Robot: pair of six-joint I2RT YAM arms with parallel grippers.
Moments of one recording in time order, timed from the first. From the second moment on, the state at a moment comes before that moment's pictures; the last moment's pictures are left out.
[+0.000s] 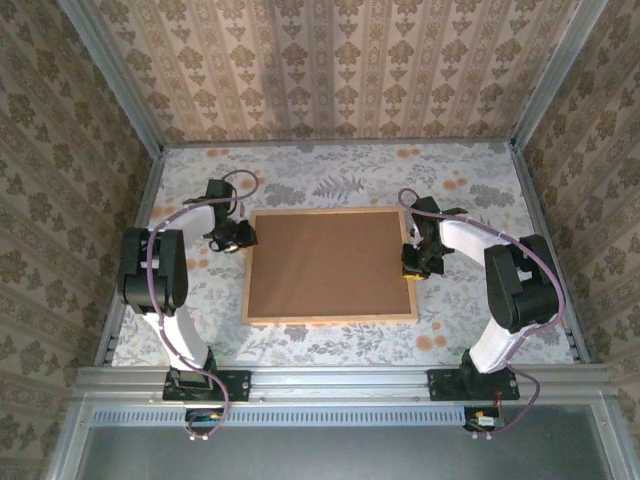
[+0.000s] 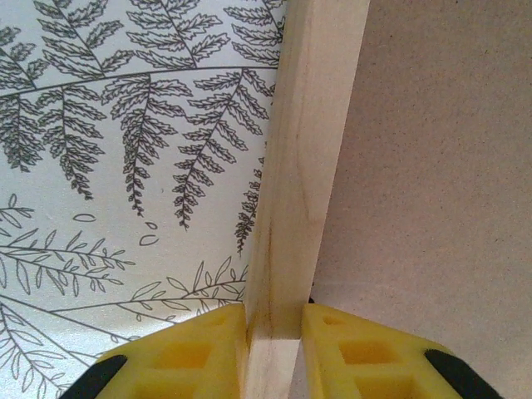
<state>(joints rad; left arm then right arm) -0.14 1.82 1.13 -0.62 0.26 -0.32 0.23 1.70 1.01 -0.80 -0.18 0.41</state>
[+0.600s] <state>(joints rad) -0.18 1.86 1.20 -0.65 0.20 -0.28 0.23 1.71 1.02 -0.81 -0.17 0.41</state>
